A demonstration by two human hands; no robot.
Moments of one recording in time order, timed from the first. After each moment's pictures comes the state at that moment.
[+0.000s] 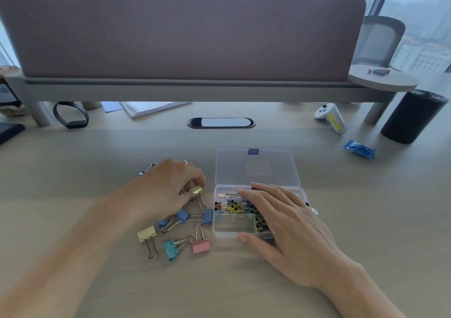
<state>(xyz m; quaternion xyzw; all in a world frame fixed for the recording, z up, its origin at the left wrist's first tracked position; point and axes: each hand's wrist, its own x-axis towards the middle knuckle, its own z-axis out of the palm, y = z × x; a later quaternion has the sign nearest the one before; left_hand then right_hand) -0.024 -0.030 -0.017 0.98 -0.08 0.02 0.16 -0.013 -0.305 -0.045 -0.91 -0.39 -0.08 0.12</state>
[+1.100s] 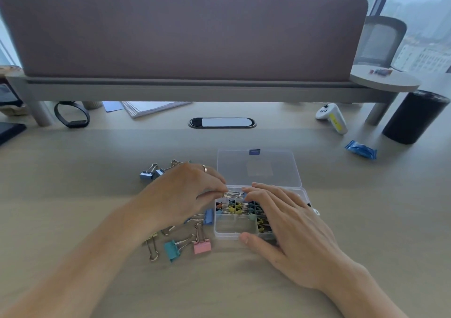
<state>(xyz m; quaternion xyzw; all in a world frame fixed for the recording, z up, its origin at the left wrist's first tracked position) -0.024 -0.054 -0.019 0.96 -0.18 0.07 0.18 -0.014 -0.306 -0.042 -0.91 -0.40 -0.06 0.13</state>
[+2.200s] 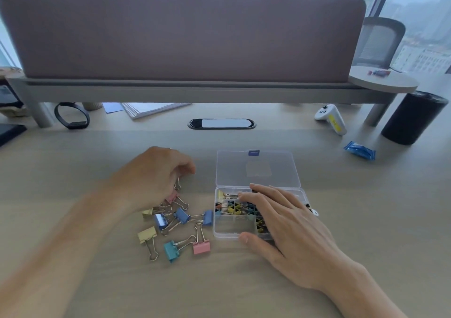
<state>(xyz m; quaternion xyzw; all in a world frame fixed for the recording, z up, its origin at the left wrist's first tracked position) -0.022 -0.013 -0.003 0.98 -0.02 0.05 0.17 -0.014 -0.306 -0.043 -0.90 -0.41 -0.07 0.12</state>
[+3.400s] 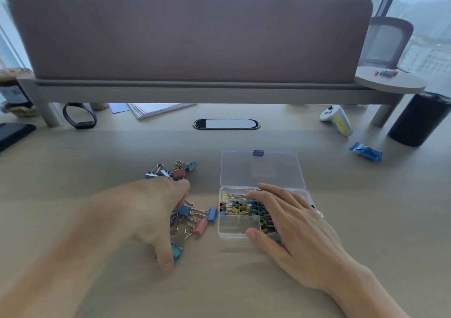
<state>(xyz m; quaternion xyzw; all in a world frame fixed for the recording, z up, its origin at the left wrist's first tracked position) -0.055 -0.033 0.022 0.98 0.03 -0.20 0.03 -0.011 -0.308 -0.046 -0.91 -0.39 -0.07 0.13</state>
